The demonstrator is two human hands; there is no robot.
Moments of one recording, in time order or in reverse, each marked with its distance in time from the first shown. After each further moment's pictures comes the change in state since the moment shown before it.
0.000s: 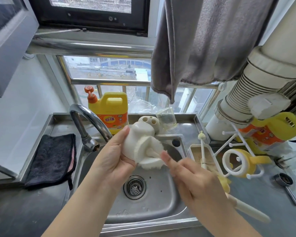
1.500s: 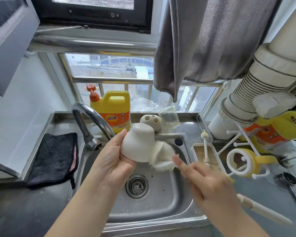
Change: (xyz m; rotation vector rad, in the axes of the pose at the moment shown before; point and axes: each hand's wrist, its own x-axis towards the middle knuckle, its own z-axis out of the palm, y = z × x) left_hand 0.010 0.008 -0.007 -0.062 0.078 -0.035; right_hand -0.011 0.013 0.002 -0.125 -0.019 0.014
